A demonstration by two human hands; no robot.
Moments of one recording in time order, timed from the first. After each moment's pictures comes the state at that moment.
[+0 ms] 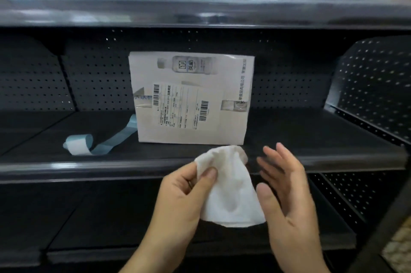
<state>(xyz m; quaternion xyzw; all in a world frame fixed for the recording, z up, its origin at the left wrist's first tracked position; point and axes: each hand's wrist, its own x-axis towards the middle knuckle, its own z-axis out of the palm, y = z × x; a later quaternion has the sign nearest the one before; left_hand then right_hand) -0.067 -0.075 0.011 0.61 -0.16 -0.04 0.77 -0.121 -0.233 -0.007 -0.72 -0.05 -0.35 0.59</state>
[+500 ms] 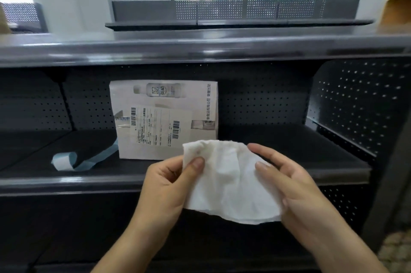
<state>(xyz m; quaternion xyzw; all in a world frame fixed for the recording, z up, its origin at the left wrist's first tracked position) -0.091 -0.124 0.063 0.65 -0.19 0.03 0.74 -0.133 -0.334 0.061 -0.62 -0.02 -0.08 0.78</state>
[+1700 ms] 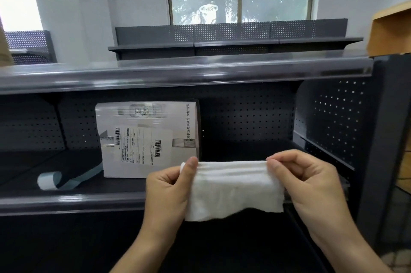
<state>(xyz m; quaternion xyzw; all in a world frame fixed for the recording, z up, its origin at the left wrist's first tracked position) -0.078 -0.185 0.061 0.63 -0.19 0.17 0.73 -0.144 -0.396 0.079 -0.69 -0.05 -0.34 0.64</state>
